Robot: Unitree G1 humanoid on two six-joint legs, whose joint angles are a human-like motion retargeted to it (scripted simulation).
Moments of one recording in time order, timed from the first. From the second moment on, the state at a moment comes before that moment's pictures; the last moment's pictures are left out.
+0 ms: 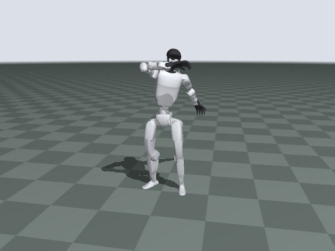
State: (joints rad) left arm 0.62 0.61 0.43 1.55 -0.86 -0.15 -0.04; right arm -1.78 -1.02 1.20 -0.08 -0.21 -0.31 -0.33; waist 0.51 -0.25 0.09; left_leg 0.01 0.06 0.29 0.14 -0.26 -0.08; right_leg 0.09 -0.20 -0.46 0.04 -0.26 0.20
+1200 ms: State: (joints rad) left arm -0.13 0.36 -0.27 1.13 -0.99 -0.21 -0.02; right arm -1.76 -0.95 1.14 -0.02 -0.23 -0.25 -0.36; waist 0.36 -0.24 0.09; left_leg -0.05 0.07 0.23 0.15 -0.24 -0.18; right_leg 0.06 -0.20 -0.49 0.05 -0.24 0.15
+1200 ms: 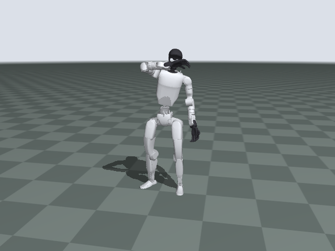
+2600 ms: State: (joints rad) left arm -0.78 0.04 -0.39 1.14 -0.97 -0.25 0.14; right arm -1.62 -1.04 1.10 0.07 -0.25 -0.20 -0.34; waist 0.18 -0.21 0.16; left_leg -0.12 0.09 0.16 0.14 -0.18 -0.15; right_leg -0.02 -0.20 -0.28 0.02 -0.20 0.22
